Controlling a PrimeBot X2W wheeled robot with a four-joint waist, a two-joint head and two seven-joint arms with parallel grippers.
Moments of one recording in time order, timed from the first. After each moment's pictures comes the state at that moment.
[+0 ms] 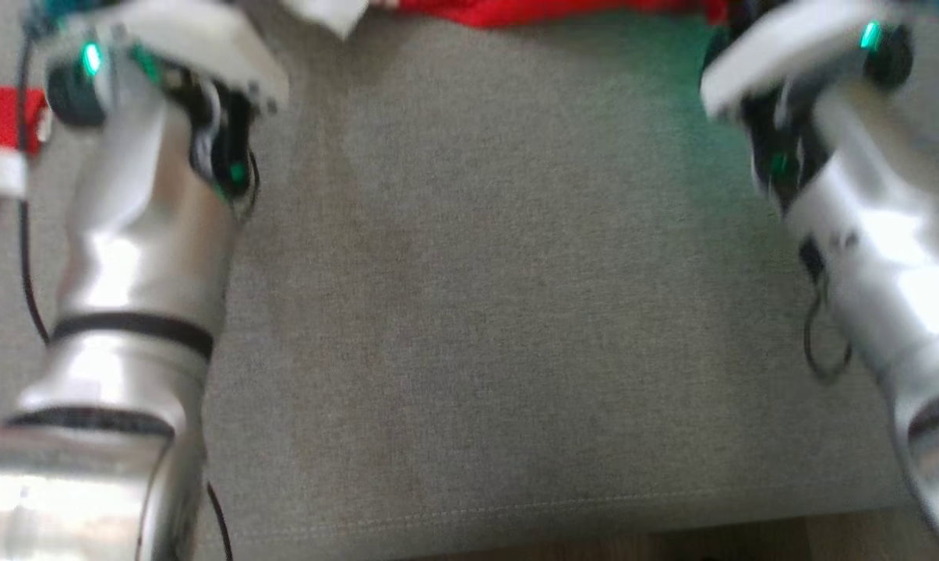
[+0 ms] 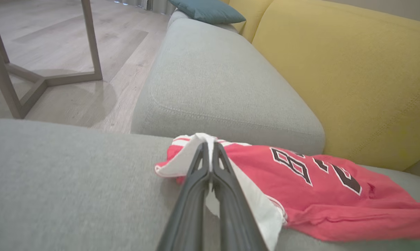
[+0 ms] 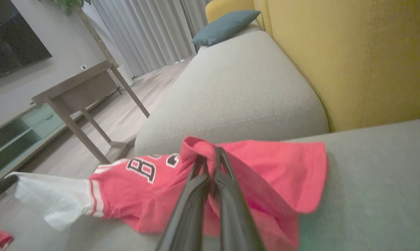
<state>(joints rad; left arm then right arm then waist) -1.12 0.02 -0.16 1.09 -0.36 -0.05 -0.26 -1.13 -0.20 0.65 1.00 0.91 0.12 -0.23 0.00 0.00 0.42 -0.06</state>
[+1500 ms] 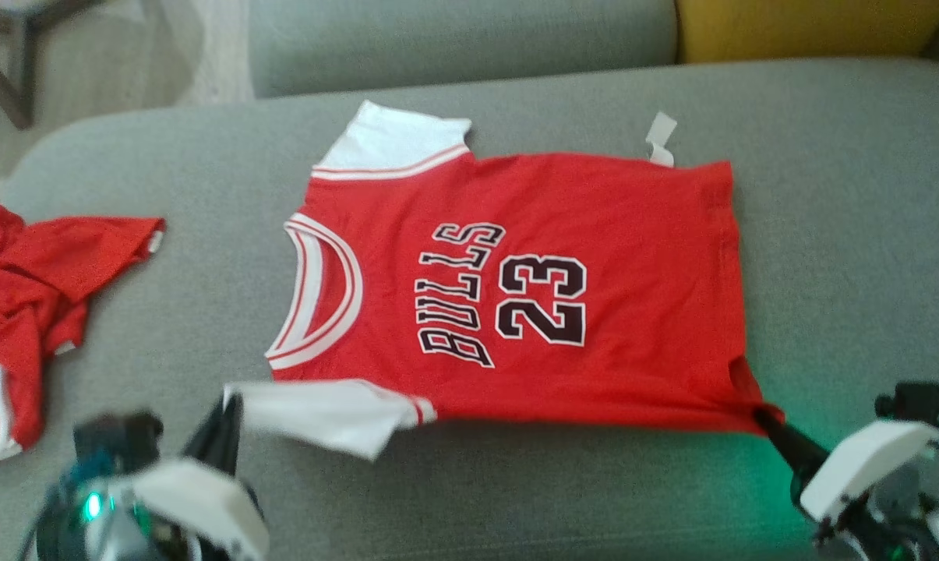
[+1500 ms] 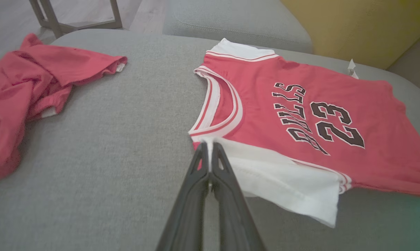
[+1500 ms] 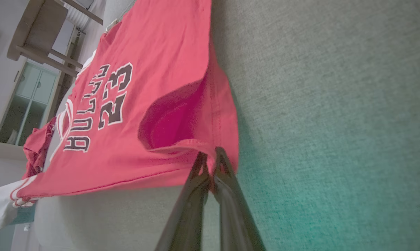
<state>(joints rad) 0.24 0.18 -0.13 -0.22 -0.35 0.14 0.26 -0.02 -0.39 0.26 0.36 1.00 0.12 0.33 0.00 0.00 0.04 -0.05</state>
